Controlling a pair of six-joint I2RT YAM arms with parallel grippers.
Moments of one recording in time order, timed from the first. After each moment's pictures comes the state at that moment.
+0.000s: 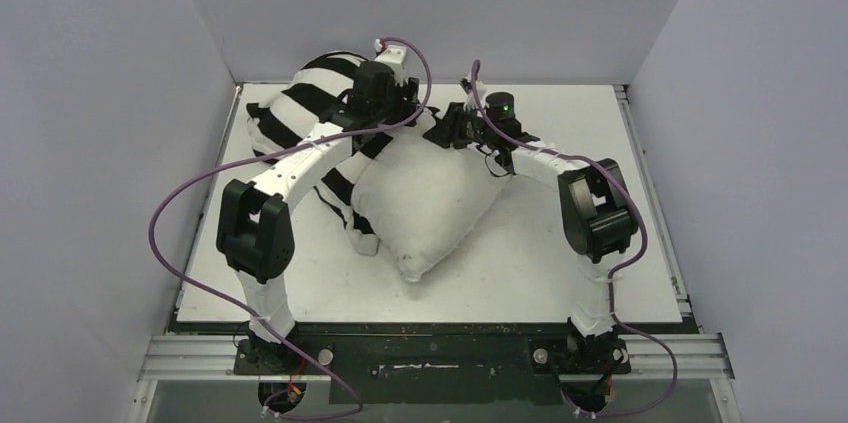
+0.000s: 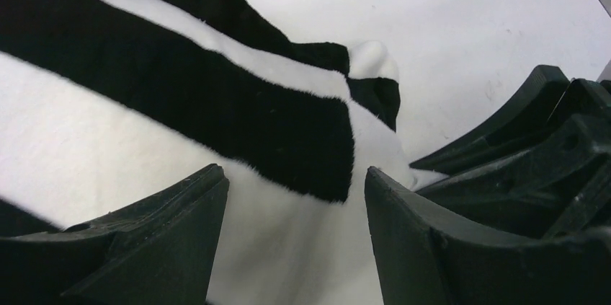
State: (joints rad) left arm -0.48 1.87 1.64 -0.24 -0.12 -0.20; right arm 0.36 2.03 1.40 0.29 -0.64 0.46
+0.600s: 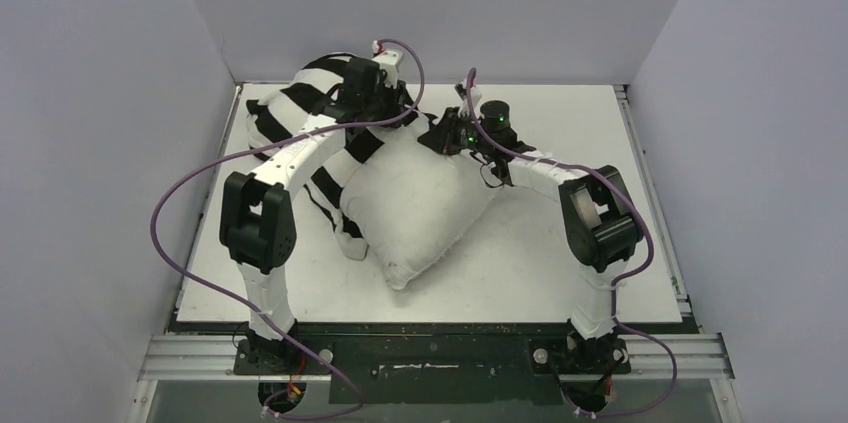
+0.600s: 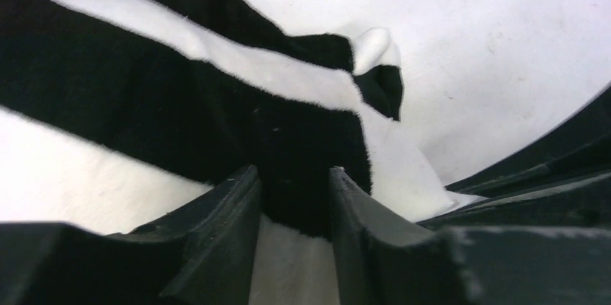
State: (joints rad) left arm -0.41 1.93 1.69 -0.34 0.06 -0.12; right arm 0.43 1.94 1.26 0.42 -0.57 0.49
